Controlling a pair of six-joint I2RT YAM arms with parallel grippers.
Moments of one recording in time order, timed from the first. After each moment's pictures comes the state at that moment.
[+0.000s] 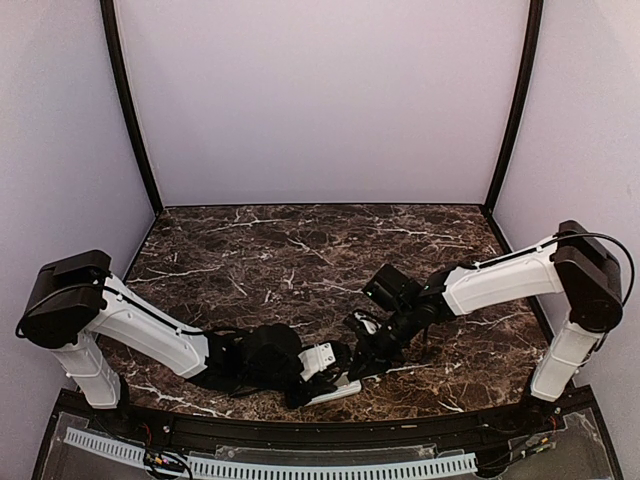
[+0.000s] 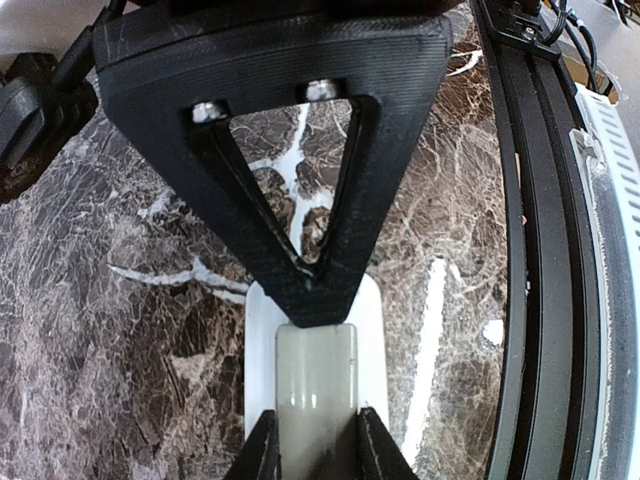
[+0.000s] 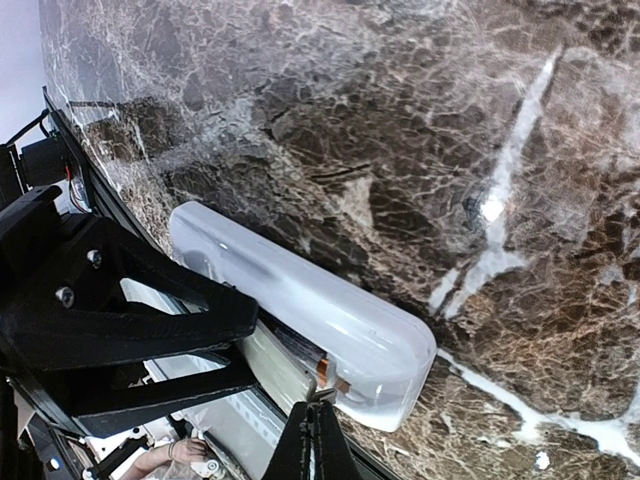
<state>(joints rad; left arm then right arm) -1.27 1.72 0.69 0.33 0.05 0.01 0.97 1.71 0.92 -0.37 -0.64 0.75</state>
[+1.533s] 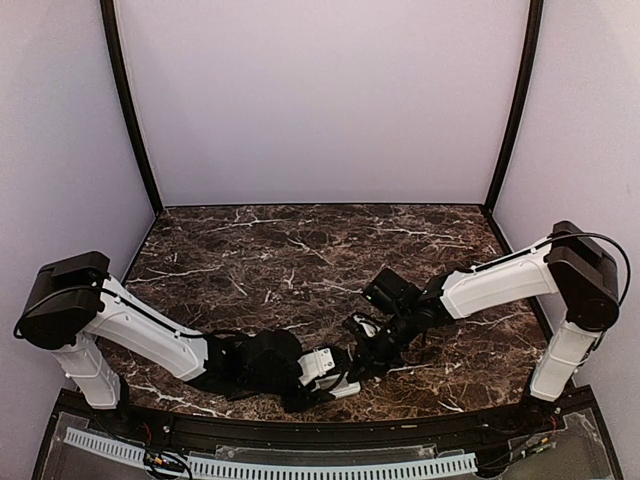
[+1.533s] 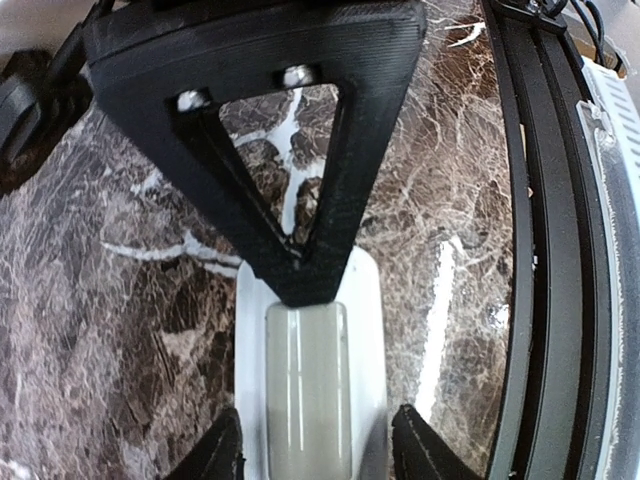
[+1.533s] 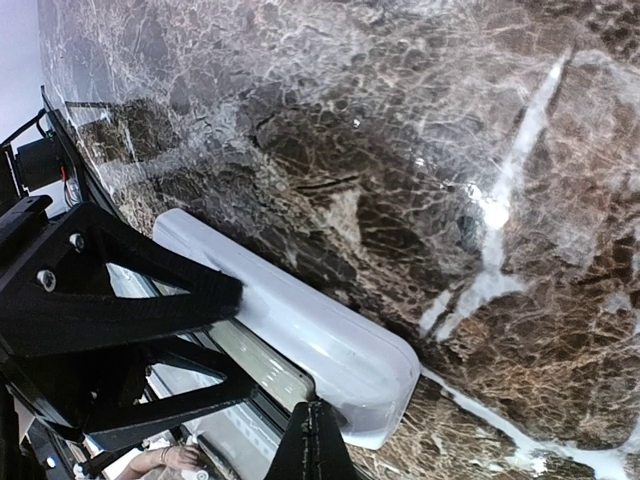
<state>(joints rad) -1.29 1.73 0.70 0.29 0.01 0.03 0.97 1.73 0.90 -0.32 -0.63 0.75</state>
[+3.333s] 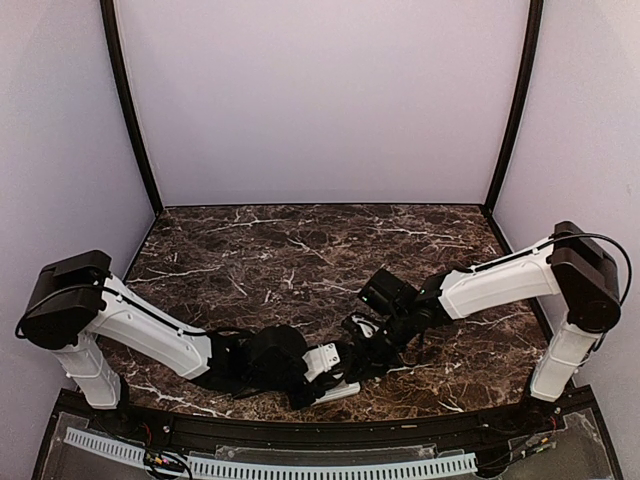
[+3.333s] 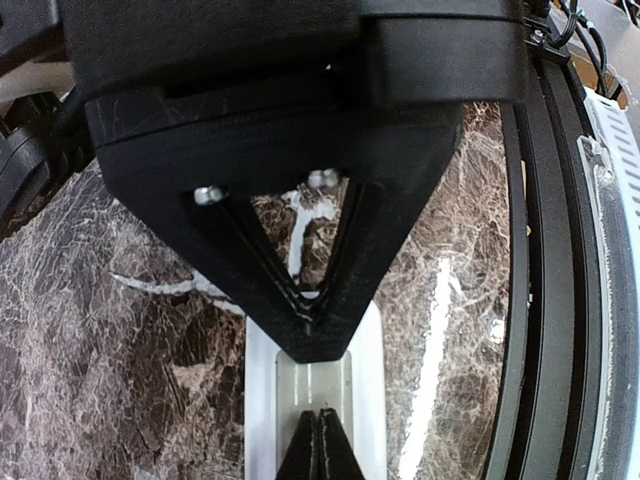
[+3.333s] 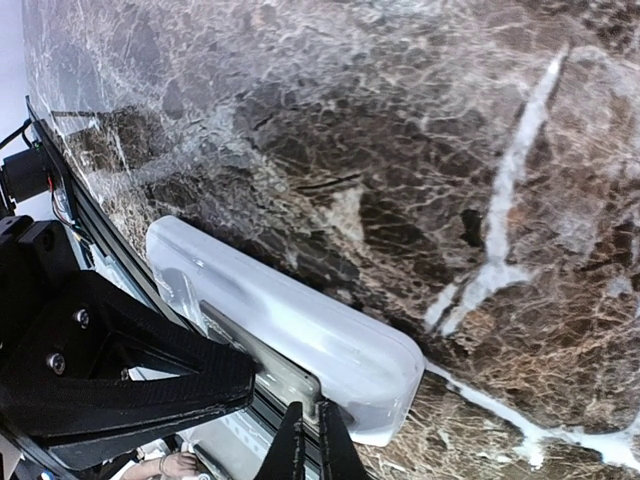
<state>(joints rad) -1.29 1.73 0.73 0.28 0.00 0.01 1.00 1.73 0.93 -0.36 -0.57 0.78</state>
